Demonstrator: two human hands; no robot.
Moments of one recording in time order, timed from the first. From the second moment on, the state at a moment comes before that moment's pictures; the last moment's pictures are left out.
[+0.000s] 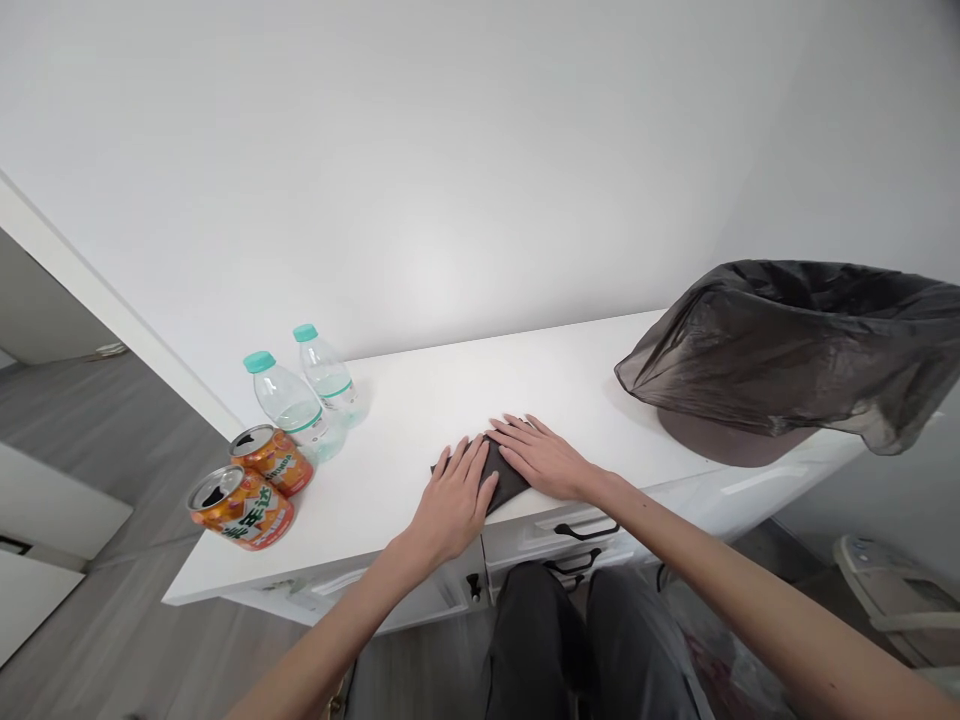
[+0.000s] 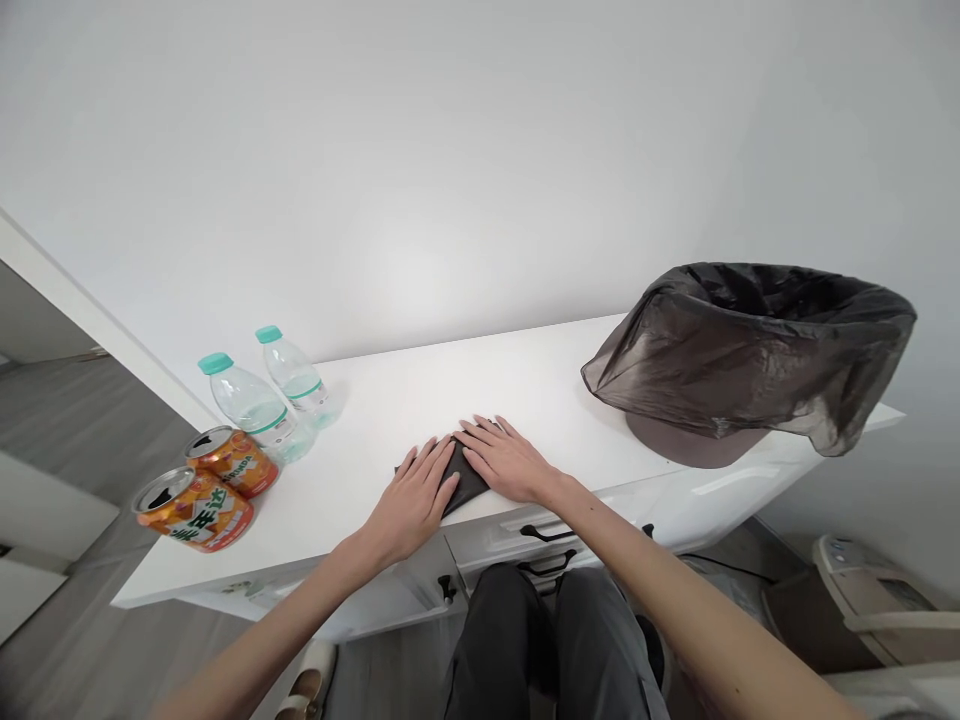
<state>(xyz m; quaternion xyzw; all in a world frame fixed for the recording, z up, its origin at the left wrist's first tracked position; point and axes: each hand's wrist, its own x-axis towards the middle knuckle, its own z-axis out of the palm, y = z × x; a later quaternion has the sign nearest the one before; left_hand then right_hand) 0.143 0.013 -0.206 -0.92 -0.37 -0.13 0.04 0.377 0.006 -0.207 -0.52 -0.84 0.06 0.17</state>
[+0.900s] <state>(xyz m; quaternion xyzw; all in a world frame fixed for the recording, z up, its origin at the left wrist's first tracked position) 0.069 0.028 -0.195 -0.87 -0.48 -0.13 -0.01 0.351 0.002 -0.202 -0.68 -0.72 0.03 0.12</state>
